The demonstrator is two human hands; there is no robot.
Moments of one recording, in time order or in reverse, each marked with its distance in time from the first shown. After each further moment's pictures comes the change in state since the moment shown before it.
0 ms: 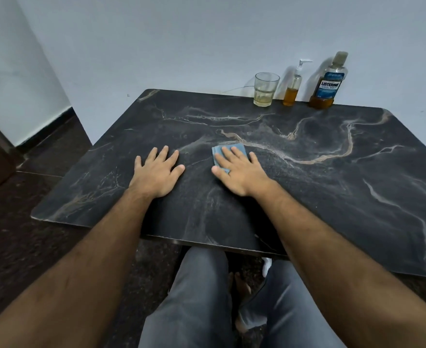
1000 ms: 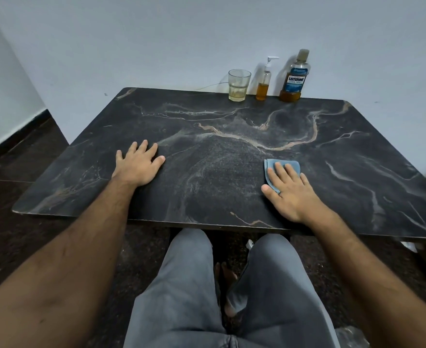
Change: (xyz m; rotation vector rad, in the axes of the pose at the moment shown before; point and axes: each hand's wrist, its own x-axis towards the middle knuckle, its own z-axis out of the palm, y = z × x) left_hand 0.004 0.000 0.002 0.009 0.015 -0.020; right_hand -0.150 0.088 0.017 -0.012 0.031 0.298
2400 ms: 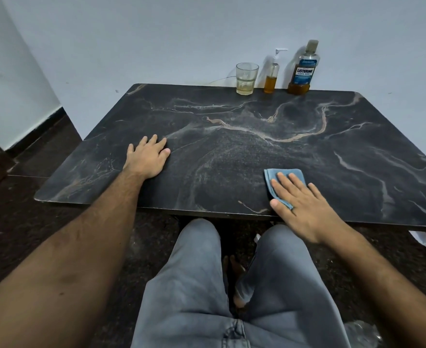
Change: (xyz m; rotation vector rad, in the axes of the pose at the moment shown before) left_hand -0.005 -0.004 0.001 -0.038 0.024 0.034; right_hand -0.063 -0.007 0.009 0.025 -0.025 -0.107
